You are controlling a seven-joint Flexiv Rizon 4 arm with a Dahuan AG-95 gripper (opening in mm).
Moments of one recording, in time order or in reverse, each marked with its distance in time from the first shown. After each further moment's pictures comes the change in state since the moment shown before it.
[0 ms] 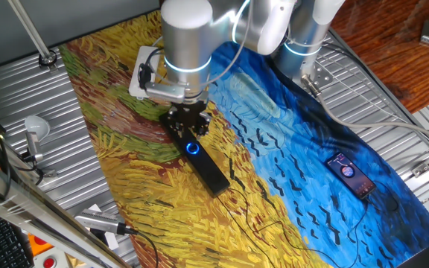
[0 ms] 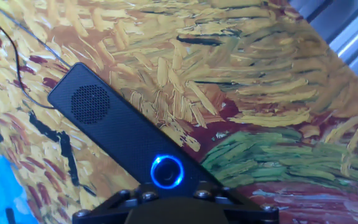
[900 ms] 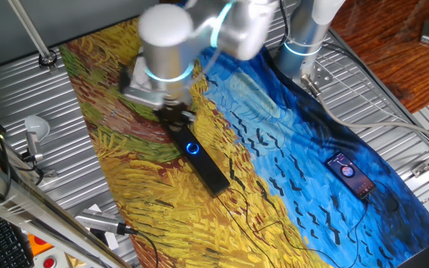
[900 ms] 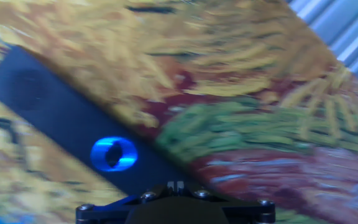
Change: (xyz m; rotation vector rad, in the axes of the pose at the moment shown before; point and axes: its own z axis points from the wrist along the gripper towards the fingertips) arm 0.021 -0.081 0.017 0.040 0.102 0.076
